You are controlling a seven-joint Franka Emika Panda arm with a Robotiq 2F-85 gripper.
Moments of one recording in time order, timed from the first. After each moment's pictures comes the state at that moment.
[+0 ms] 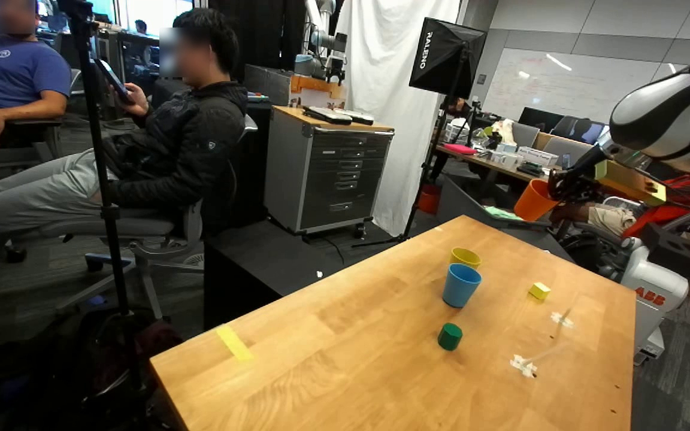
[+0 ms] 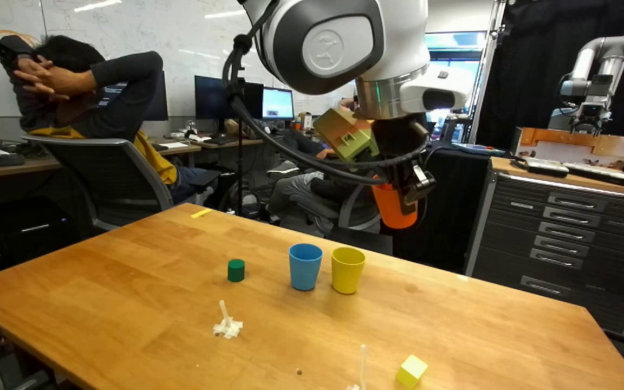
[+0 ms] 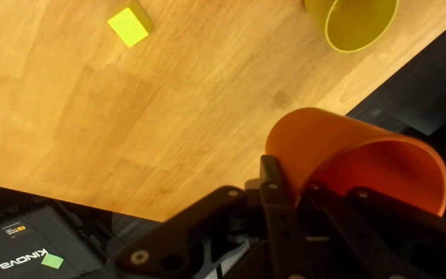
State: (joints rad) arm -0.42 0.41 -0.03 -2.01 0.29 2.88 0.02
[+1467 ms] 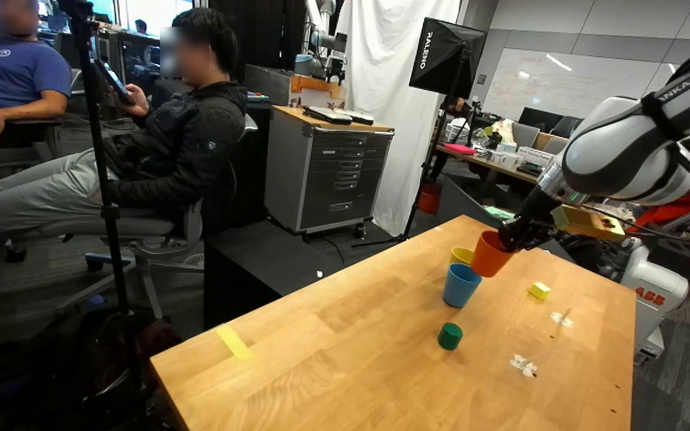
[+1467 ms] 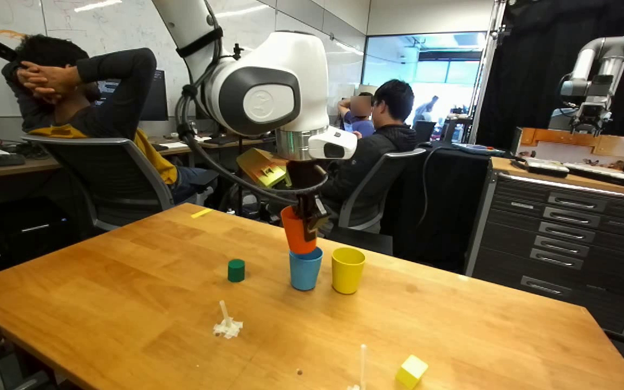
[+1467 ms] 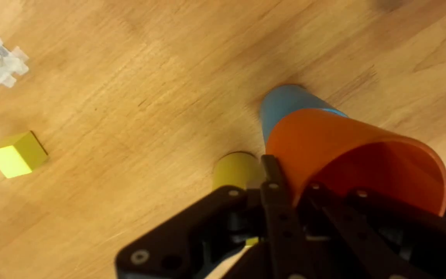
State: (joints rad) arm -0.16 0.49 -0.06 -2.09 0.18 2.81 0.05
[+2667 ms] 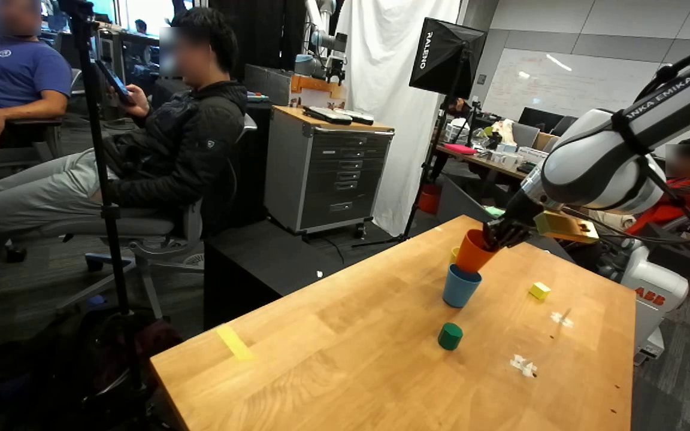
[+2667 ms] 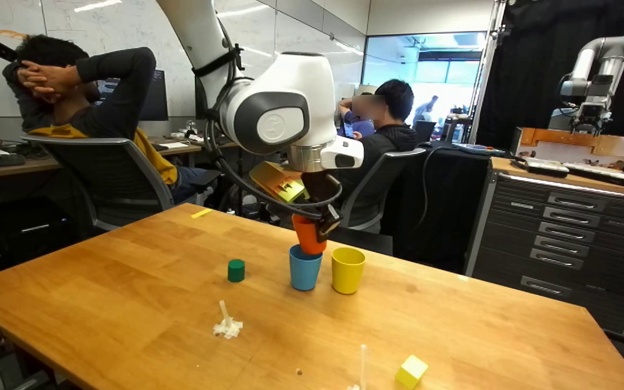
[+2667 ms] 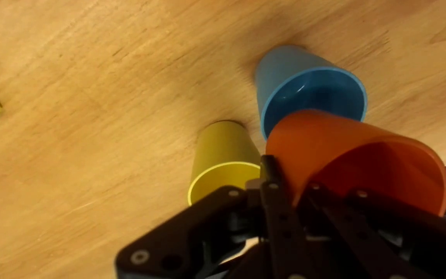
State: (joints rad) arm -0.21 0.59 0.00 -1.99 0.18 2.88 -0.03
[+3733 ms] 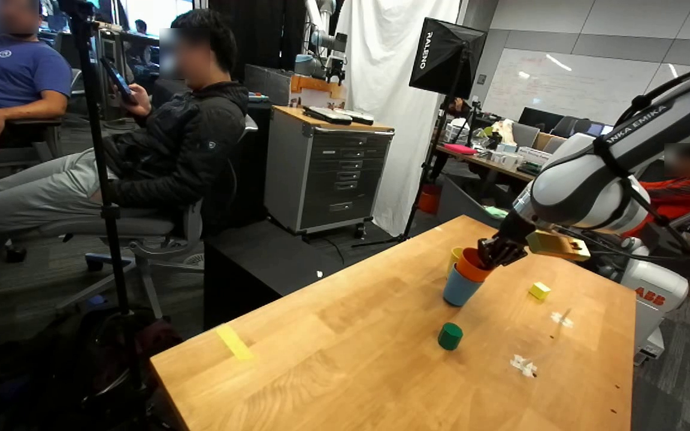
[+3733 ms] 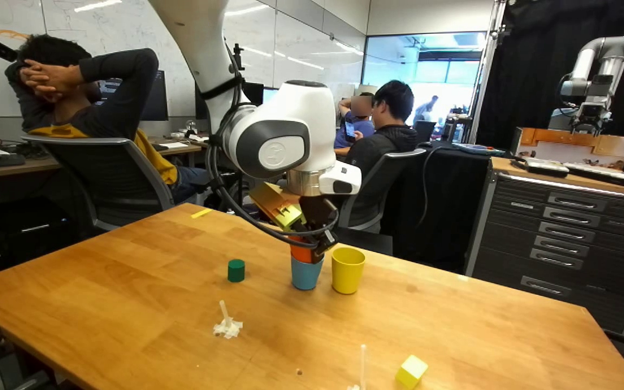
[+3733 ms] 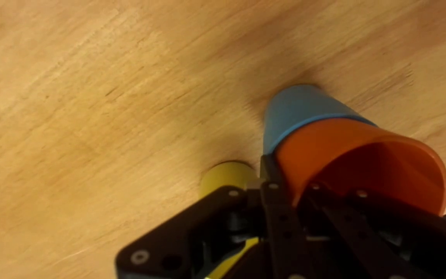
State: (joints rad) arm -0.24 0.68 0.02 -1.96 0.18 2.88 -0.03
